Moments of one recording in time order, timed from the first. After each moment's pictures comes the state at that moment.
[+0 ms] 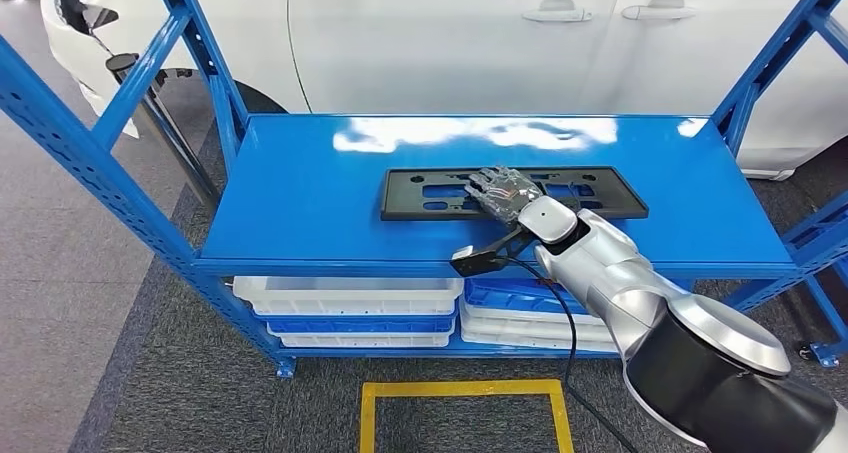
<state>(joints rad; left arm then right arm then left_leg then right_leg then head) -0.15 -0.03 -1.55 -0.15 1.45 0.13 -0.18 -1.09 -0.06 1.18 -0.29 1.13 -0.16 -0.13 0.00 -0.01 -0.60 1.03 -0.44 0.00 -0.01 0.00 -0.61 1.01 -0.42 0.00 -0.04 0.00</state>
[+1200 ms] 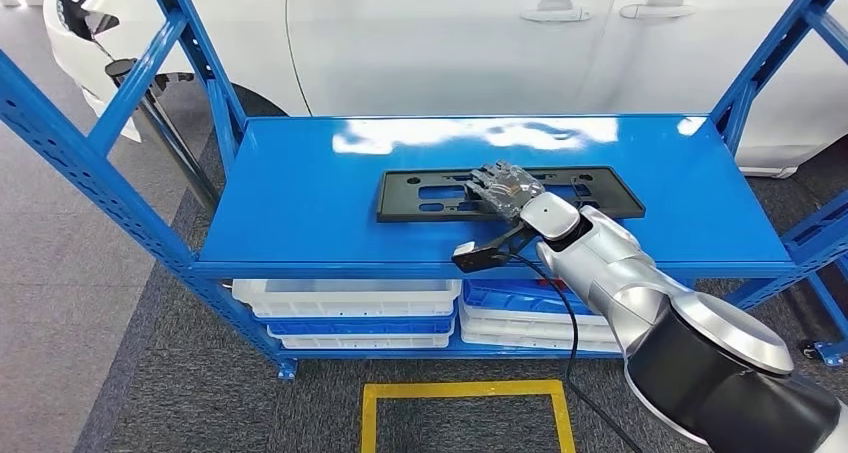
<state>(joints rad) -0.16 -0.03 -1.55 -0.15 1.46 0.14 -0.17 -1.10 -0.06 1.17 -0.29 1.15 -0.16 -0.13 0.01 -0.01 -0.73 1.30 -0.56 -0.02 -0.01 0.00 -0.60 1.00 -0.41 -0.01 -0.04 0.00</state>
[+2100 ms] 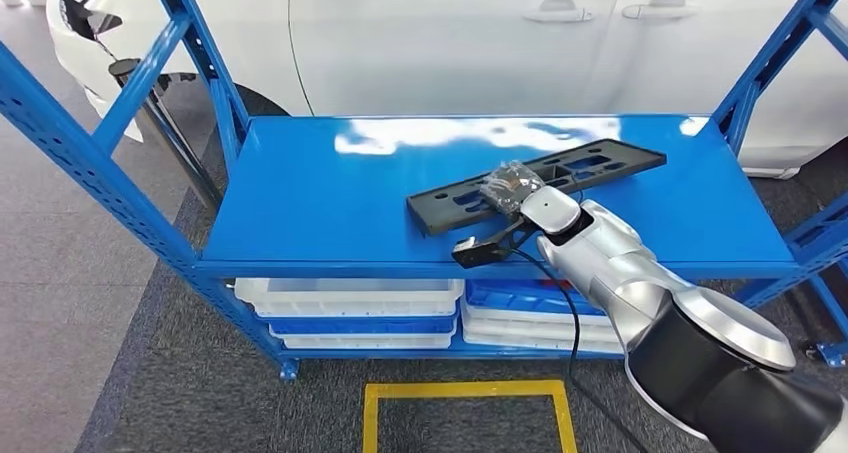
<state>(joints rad) -0.16 -0.03 -1.55 -0.15 1.47 0.14 -0.17 -1.12 -0.06 1.17 -0.29 1.15 -0.16 -0.15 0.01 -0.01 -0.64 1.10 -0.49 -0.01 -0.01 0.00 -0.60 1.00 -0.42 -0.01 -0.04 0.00</state>
